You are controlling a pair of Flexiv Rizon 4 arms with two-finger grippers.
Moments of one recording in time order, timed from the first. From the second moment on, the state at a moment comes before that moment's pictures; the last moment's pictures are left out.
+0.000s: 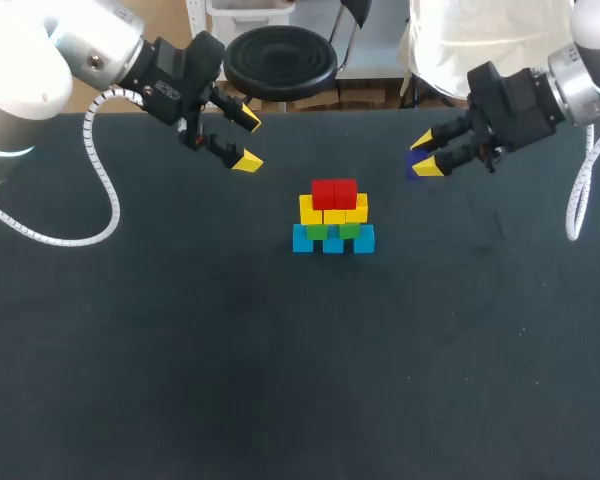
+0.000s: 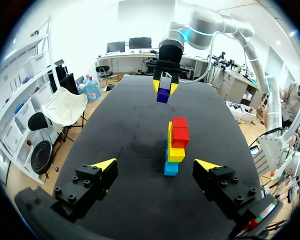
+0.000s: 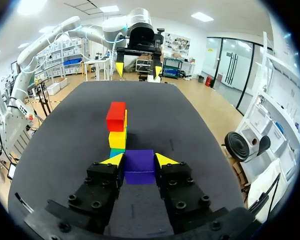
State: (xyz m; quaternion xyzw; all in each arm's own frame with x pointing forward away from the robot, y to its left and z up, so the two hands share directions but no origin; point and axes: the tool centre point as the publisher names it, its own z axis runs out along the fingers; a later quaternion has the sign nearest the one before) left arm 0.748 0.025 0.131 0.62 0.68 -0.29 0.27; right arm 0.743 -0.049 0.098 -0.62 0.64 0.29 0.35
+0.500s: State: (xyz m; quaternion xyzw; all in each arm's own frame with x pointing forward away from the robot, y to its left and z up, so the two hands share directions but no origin) left arm 0.748 0.025 0.131 0.62 0.68 -0.29 0.27; right arm 0.739 -0.046 0.126 -0.59 0.66 0.29 0.35
